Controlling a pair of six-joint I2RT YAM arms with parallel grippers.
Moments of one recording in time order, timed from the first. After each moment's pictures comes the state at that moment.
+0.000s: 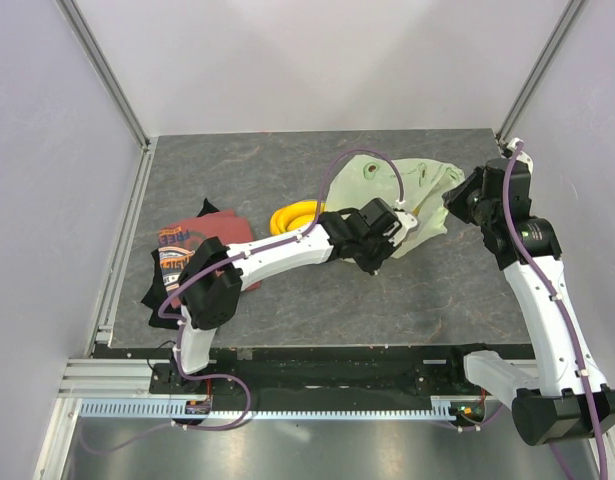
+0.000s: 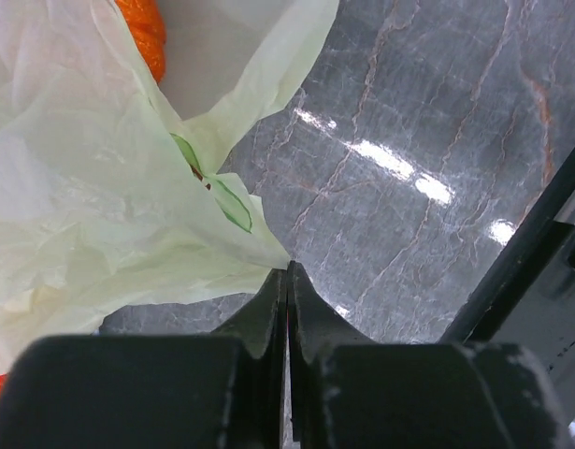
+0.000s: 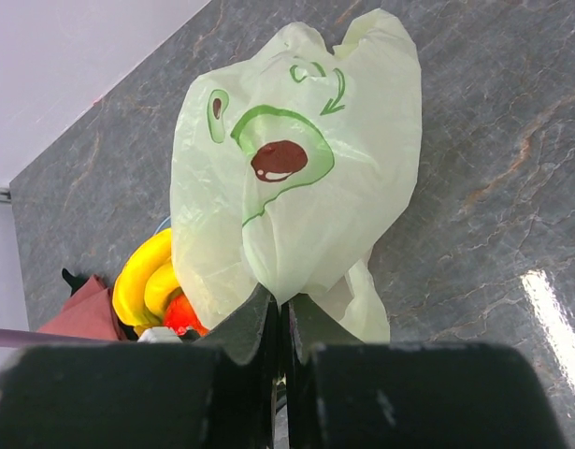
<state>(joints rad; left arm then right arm) -1.03 1.98 1.66 -0.59 0.07 -0.05 0.11 1.05 1.22 -0.69 0.09 0.68</state>
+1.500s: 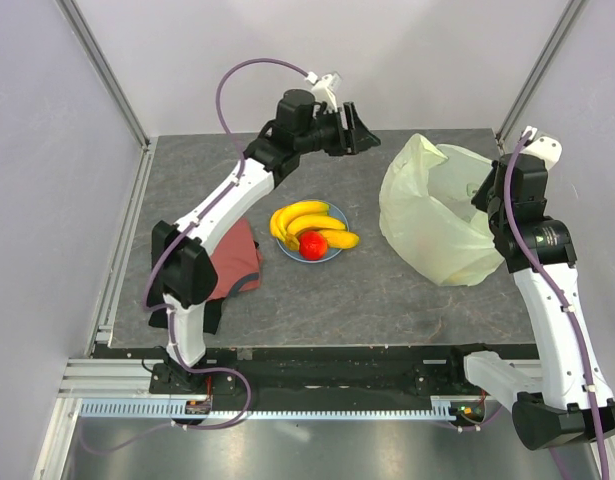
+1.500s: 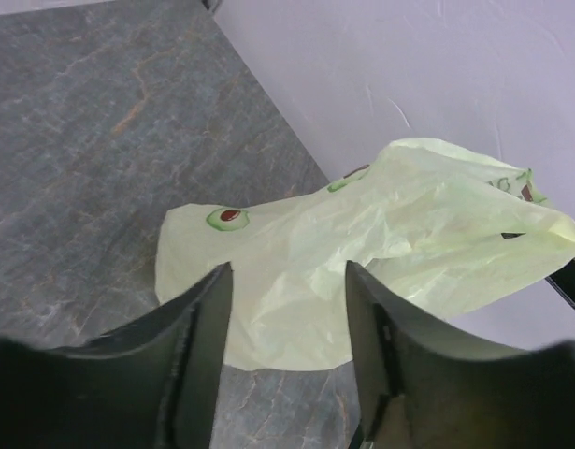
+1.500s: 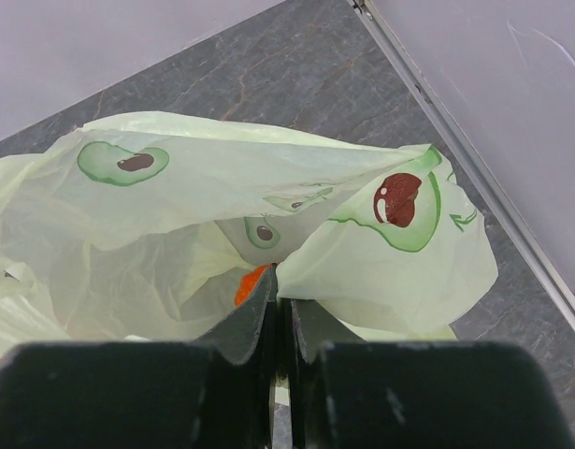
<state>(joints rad) -0.61 1.99 1.98 -0.20 0.40 -0.58 0.11 1.02 1.32 -0.73 0.42 0.38</state>
